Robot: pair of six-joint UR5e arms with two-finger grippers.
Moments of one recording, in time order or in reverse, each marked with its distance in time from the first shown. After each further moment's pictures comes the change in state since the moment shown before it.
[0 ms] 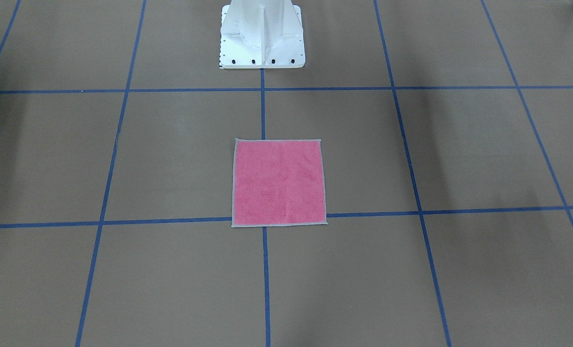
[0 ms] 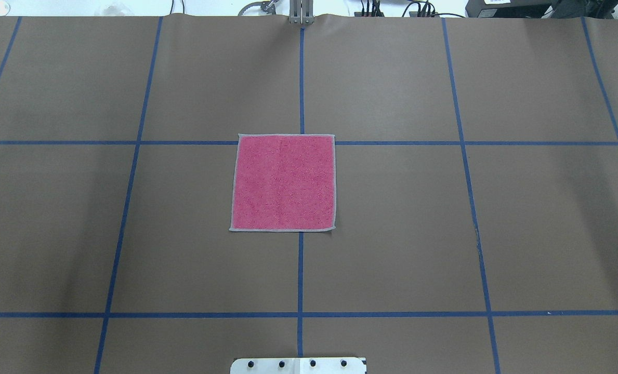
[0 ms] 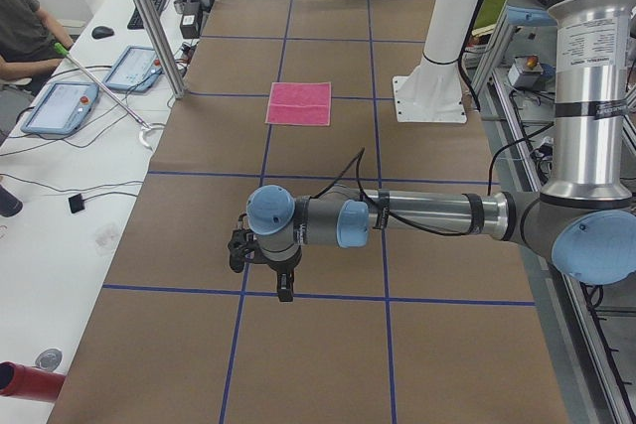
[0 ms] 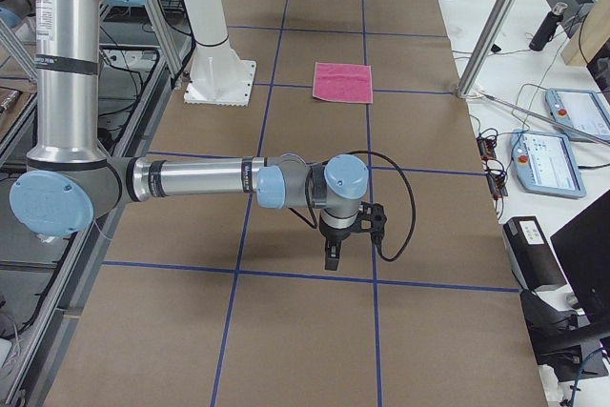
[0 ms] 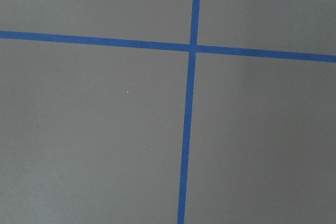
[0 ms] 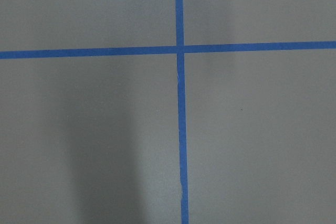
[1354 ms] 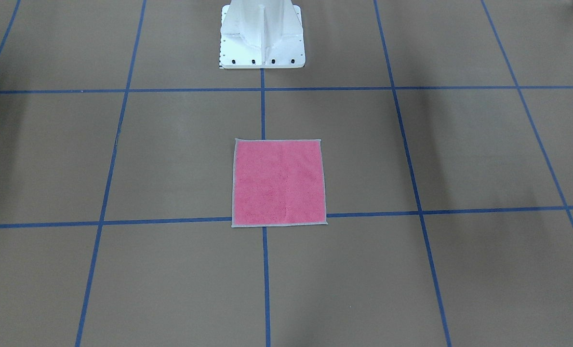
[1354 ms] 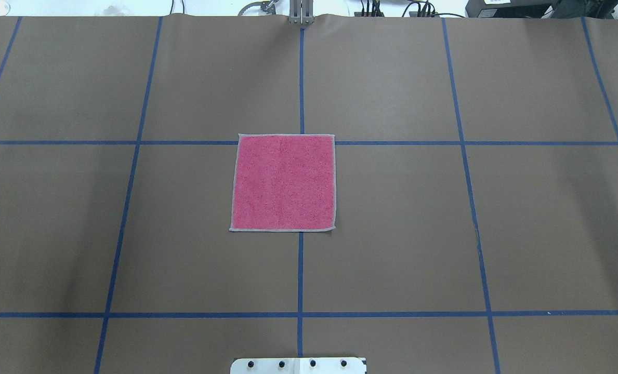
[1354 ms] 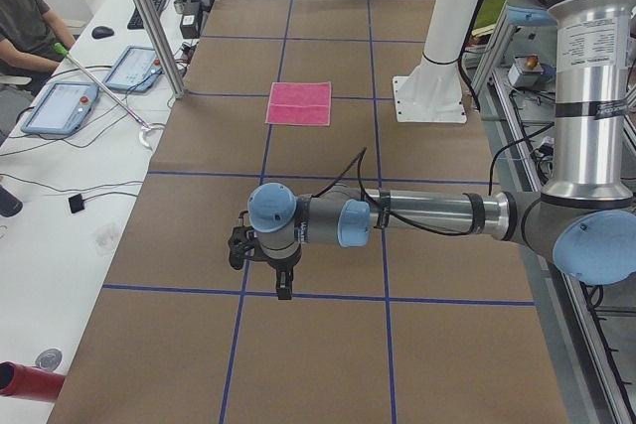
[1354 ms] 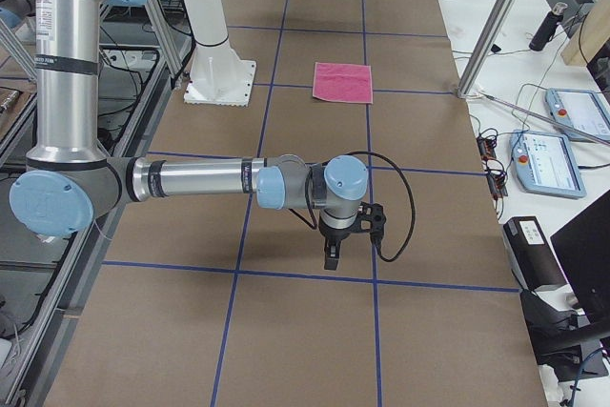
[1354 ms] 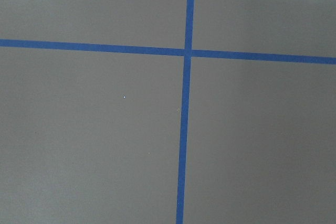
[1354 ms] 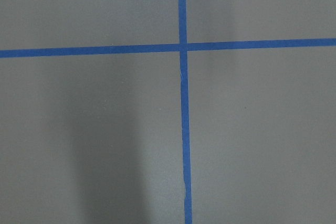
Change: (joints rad) left arm 0.001 0.004 -0.007 -0.021 0.002 0.002; right arm -0.002 0.000 -0.005 0.003 0.010 0.003
